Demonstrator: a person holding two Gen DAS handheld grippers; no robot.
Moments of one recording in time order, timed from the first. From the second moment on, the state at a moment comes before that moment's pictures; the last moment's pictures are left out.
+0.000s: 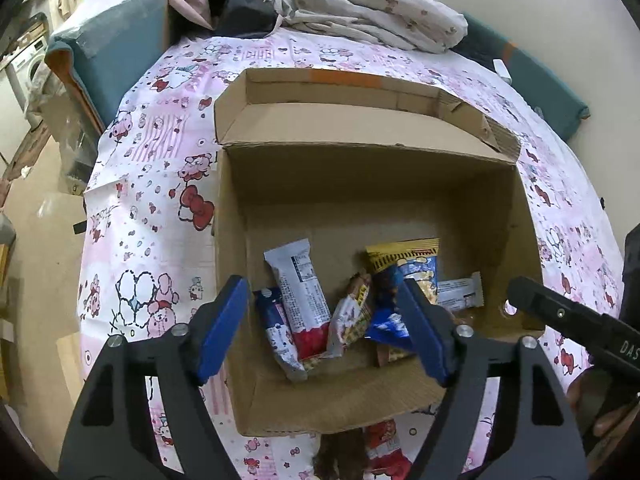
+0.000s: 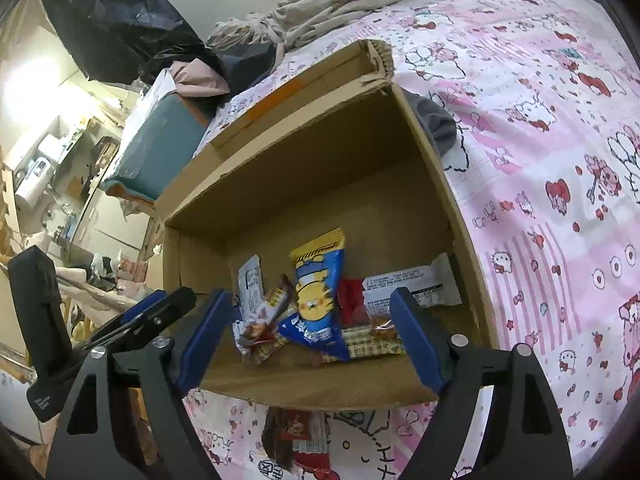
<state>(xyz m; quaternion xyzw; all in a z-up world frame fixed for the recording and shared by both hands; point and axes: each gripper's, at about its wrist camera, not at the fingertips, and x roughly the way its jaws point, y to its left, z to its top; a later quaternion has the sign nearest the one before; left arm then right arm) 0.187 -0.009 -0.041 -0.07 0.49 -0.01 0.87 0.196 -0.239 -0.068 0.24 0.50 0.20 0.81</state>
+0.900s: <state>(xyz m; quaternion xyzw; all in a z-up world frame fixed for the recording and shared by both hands) 0.148 0.004 -0.019 -0.06 0.48 0.00 0.88 0.151 -0.249 -0.041 0.24 0.48 0.21 0.82</state>
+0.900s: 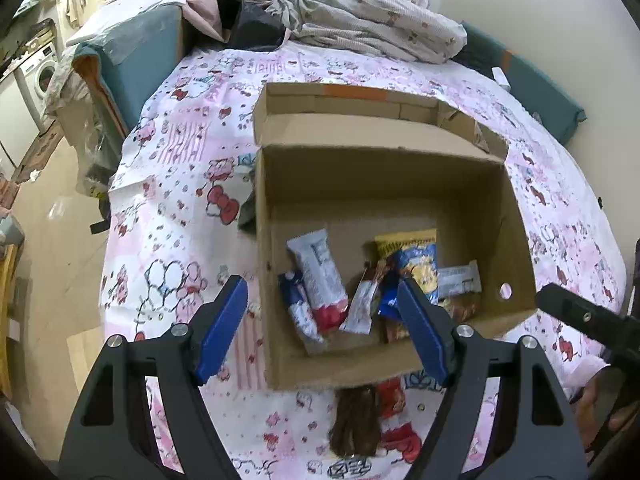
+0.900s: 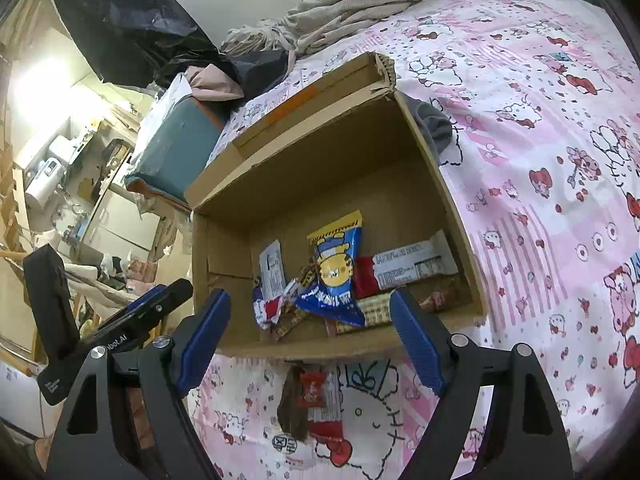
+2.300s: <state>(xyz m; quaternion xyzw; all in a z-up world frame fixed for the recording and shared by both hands) 0.105 -0.045 -0.158 -0.08 0.67 -0.05 0.73 0.104 -0.260 -0.095 0.29 0.57 0.15 0.75</state>
